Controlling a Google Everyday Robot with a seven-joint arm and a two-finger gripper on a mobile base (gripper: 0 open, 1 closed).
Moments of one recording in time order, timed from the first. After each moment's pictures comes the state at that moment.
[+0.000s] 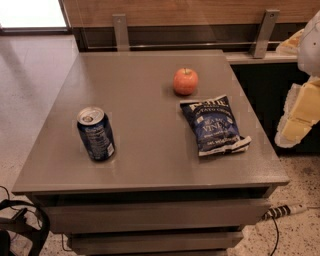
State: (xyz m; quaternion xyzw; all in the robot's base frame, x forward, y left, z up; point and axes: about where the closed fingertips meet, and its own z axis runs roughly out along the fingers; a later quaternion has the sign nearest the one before) arm 0.438 -0.213 0.990 -0.60 0.78 -0.05 0.18
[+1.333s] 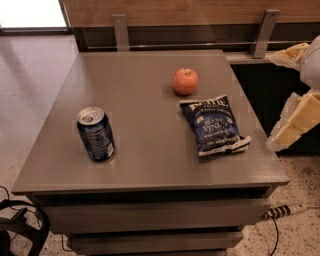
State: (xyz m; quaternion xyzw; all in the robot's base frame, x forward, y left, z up) arm 0.446 -0.205 0.970 -0.60 0.75 0.04 0.28
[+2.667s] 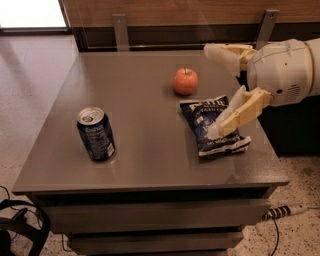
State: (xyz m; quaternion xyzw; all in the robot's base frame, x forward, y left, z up) arm 0.449 -0.081 1.001 -0.58 0.56 0.33 0.49
